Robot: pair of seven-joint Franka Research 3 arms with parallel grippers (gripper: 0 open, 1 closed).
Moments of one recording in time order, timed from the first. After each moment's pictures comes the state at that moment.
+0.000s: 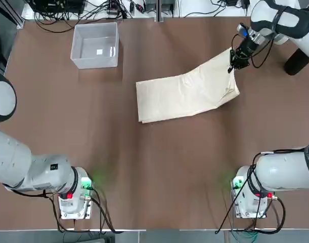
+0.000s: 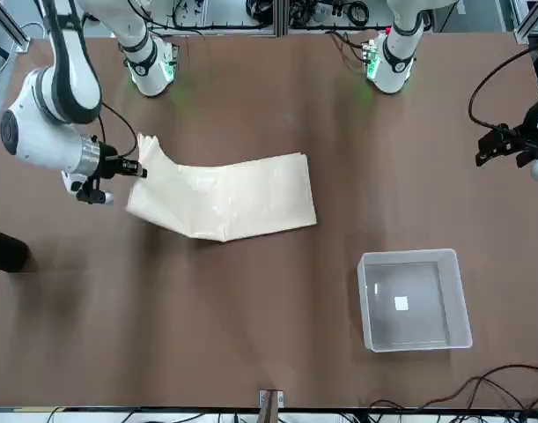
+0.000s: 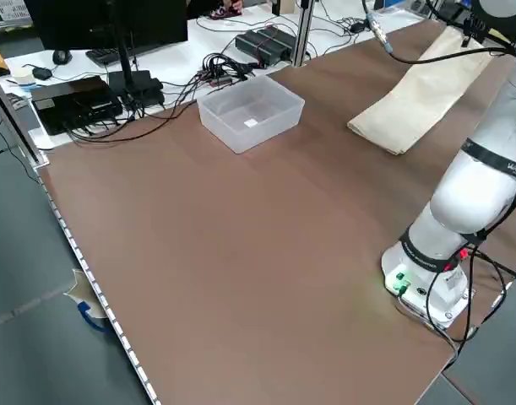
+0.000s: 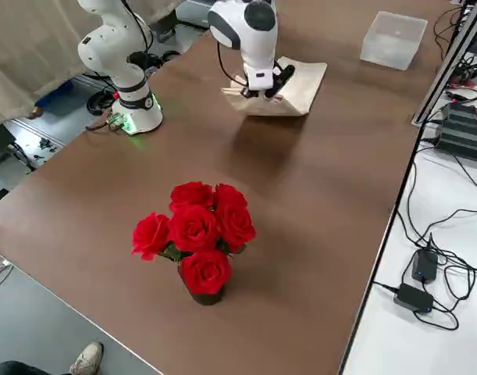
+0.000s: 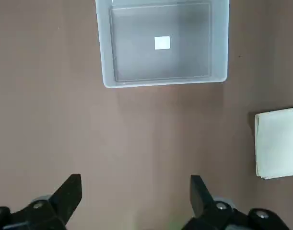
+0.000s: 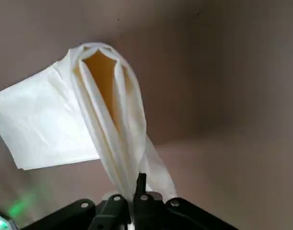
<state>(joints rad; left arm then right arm) 0.08 0.06 -0.11 -1.48 0.00 1.50 0.02 -0.01 -0.04 0.08 -2.23 0.40 1.96 0.08</state>
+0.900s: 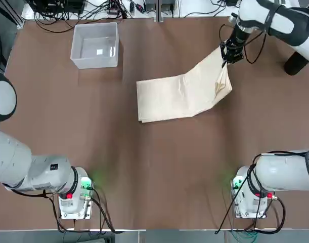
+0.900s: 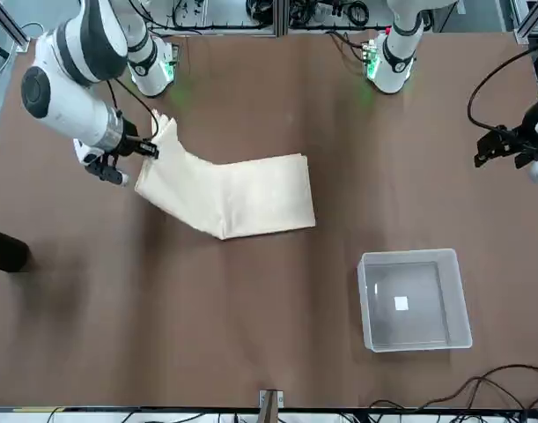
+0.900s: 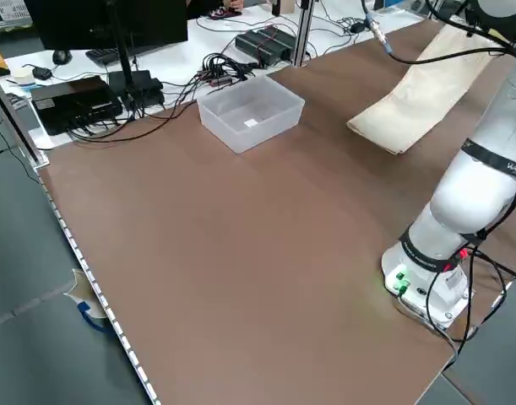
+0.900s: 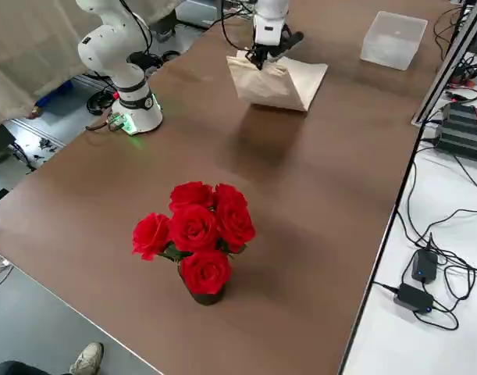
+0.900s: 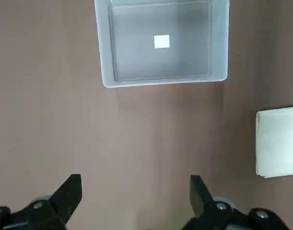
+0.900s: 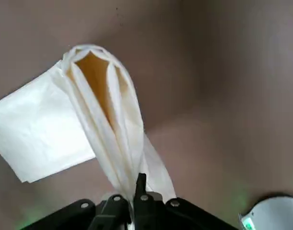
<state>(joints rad) 0.08 0.07 -0.11 -1.48 0.00 1.50 0.02 -0.01 -0.10 0.26 -2.11 0.29 1.82 0.51</state>
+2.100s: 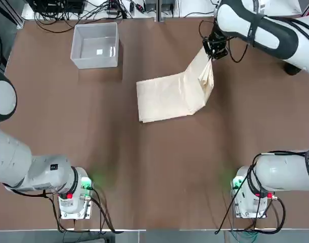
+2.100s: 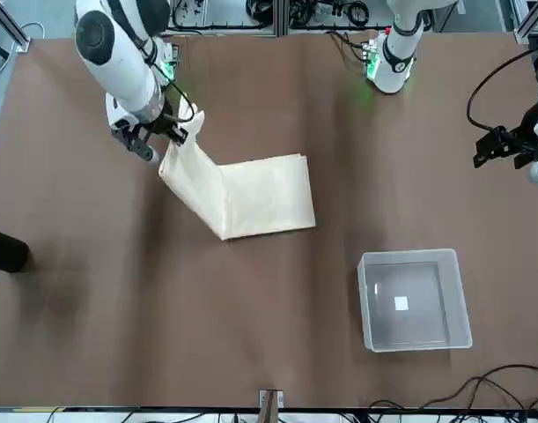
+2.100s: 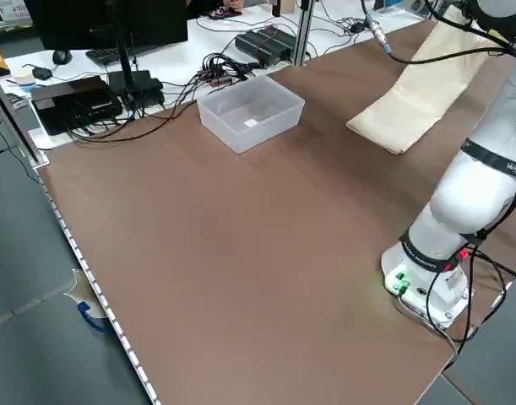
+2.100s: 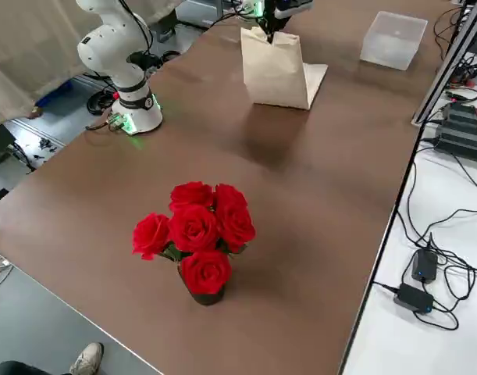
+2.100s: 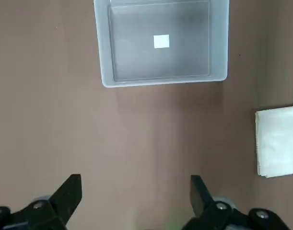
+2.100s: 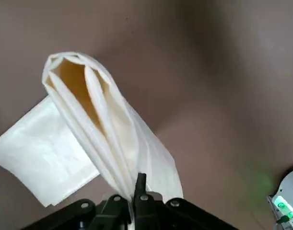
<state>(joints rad) 0.08 0.07 -0.11 -1.48 0.00 1.50 0.02 -0.02 -0.10 0.50 -2.00 0.18 1.83 0.93</state>
